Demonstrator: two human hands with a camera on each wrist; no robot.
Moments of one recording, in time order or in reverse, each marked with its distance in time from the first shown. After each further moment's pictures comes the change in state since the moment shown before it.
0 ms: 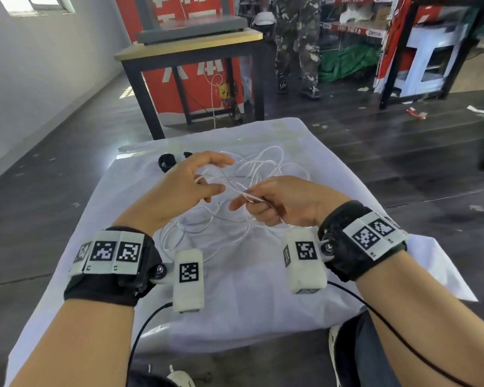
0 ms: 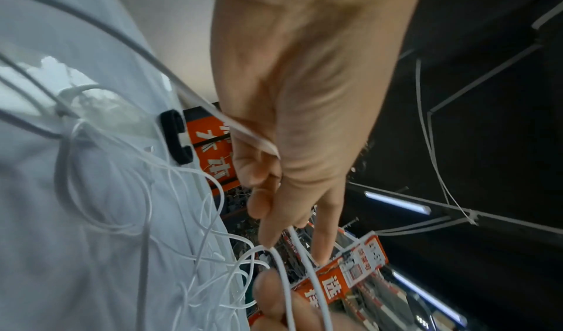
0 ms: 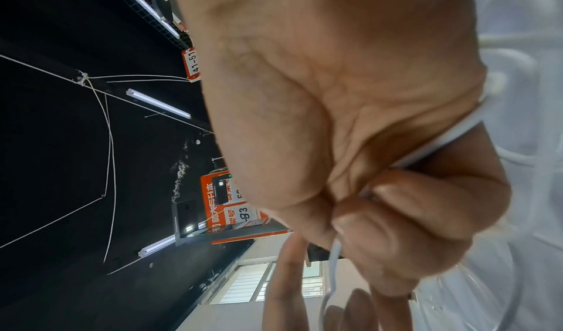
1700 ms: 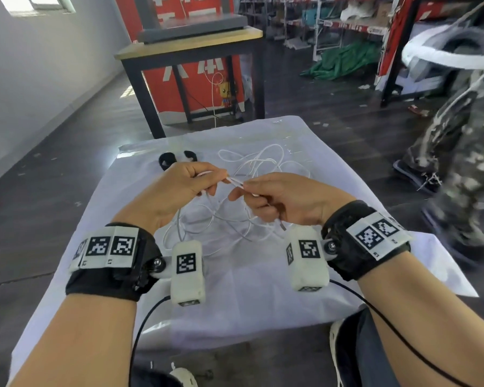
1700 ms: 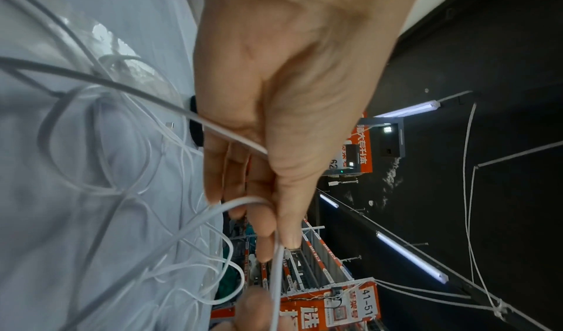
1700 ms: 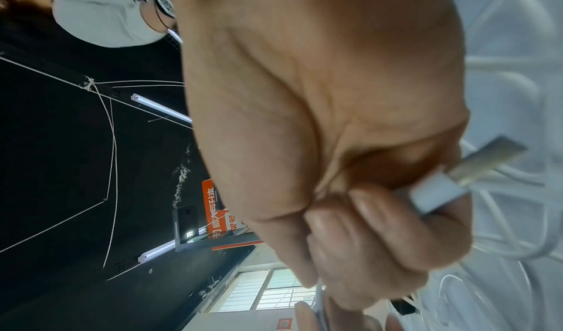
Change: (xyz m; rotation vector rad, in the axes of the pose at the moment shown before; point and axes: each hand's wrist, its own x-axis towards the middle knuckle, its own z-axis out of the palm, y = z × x) left_hand 0.002 -0.001 0.001 -0.142 0.004 -0.115; right_hand -0.005 0.004 -0.002 0.020 -0.046 -0.168
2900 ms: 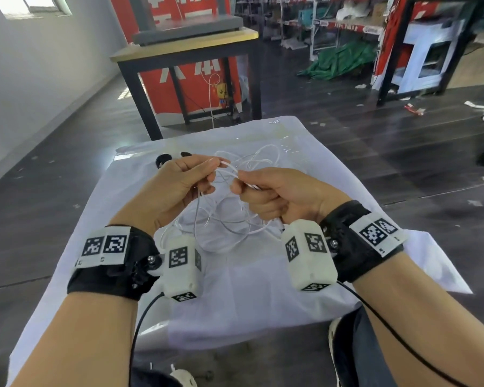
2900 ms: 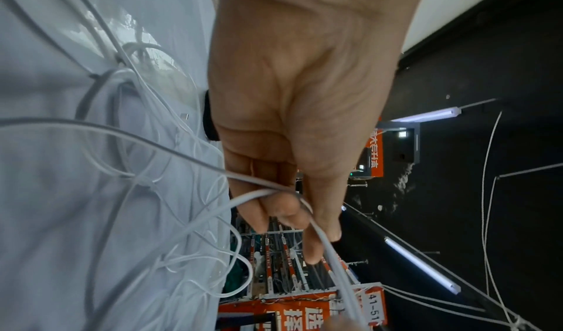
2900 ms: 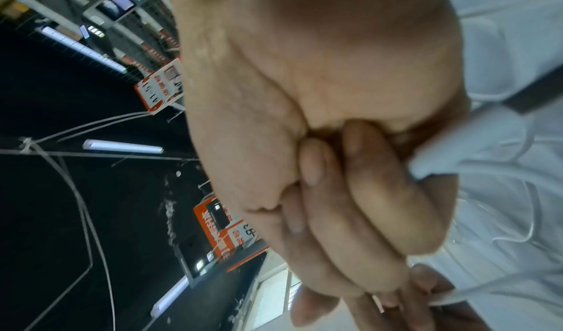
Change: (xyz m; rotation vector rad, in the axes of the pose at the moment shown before) left_hand 0.005 -0.001 0.002 -0.414 -0.031 0.001; right_hand -0.008 -0.009 0.007 0.111 -0.100 -0.052
